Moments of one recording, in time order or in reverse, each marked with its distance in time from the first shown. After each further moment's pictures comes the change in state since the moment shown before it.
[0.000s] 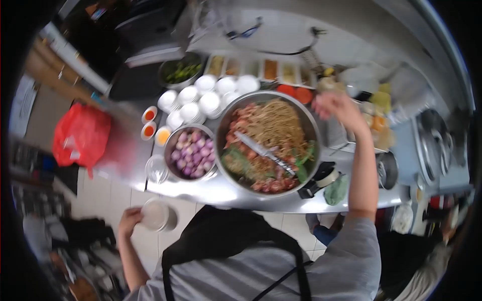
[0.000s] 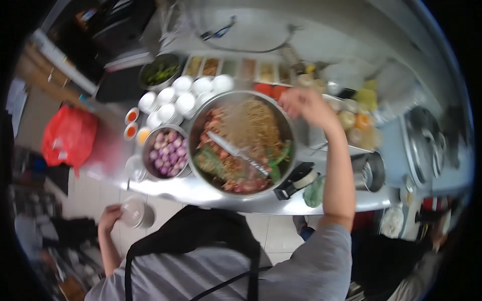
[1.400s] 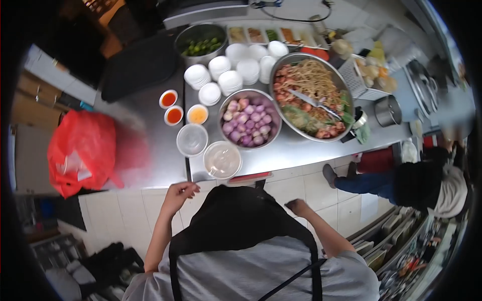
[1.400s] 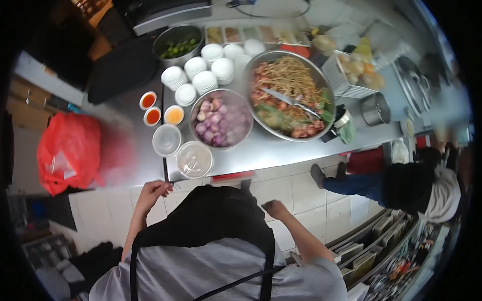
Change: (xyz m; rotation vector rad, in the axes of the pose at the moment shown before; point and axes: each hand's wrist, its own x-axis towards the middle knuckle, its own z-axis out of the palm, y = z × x) left_hand 0.109 -0.005 -0.055 0.052 -0.556 0.277; right_hand -0.245 0.091 0.478 -0.115 -0.205 0.782
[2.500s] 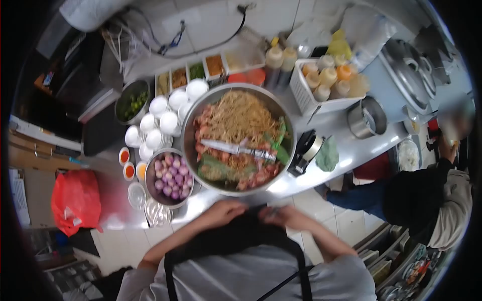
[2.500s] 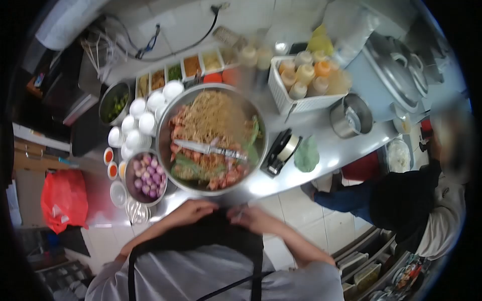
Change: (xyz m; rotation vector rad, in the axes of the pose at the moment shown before) left_hand 0.155 0.137 0.293 0.531 -0.543 0.427; right_hand -0.044 -0.016 -0.267 0.416 -0.061 -0.610
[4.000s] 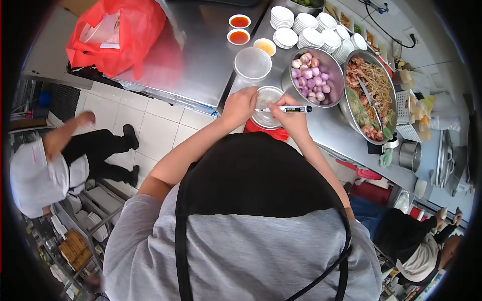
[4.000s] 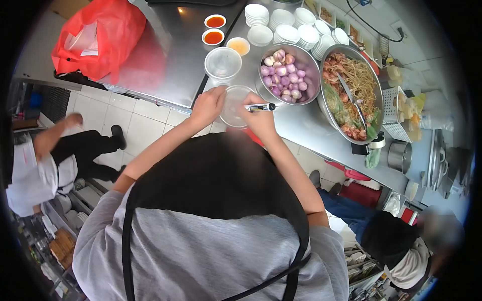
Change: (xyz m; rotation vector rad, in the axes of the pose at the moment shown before) left_hand -0.246 -0.143 -0.045 0.263 1.052 -0.259; right_hand 0.208 -0.038 0.282 -0.026 0.137 -0.251
